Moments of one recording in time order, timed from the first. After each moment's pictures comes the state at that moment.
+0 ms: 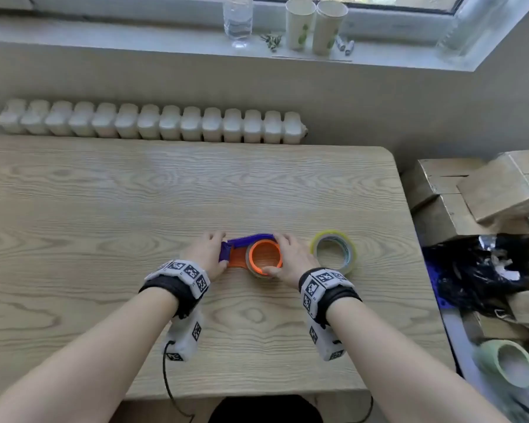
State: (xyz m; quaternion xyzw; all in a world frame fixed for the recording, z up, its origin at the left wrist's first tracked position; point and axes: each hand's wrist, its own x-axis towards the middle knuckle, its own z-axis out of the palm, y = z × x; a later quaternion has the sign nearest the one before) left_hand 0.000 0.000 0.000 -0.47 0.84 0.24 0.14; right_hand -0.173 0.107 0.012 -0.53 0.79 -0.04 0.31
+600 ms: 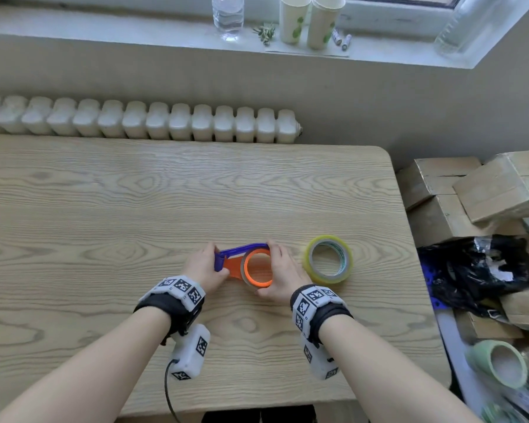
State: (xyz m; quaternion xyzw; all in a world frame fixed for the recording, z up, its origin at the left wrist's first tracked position) left_hand -0.013 0.009 -0.008 -0.54 0.76 0.35 0.09; right_hand -0.169 0.110 -0.007 -0.52 0.78 -0.07 0.34
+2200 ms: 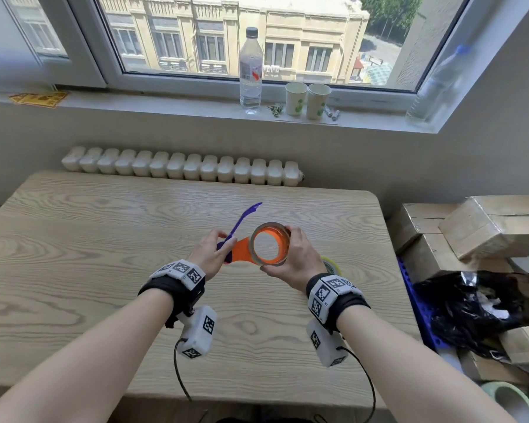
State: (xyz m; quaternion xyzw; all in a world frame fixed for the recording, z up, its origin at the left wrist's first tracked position) left_hand 0.002 0.028 0.084 -0.54 0.73 0.41 -0.10; right_hand -0.180 0.134 0.097 -0.55 0.77 -0.25 0.20
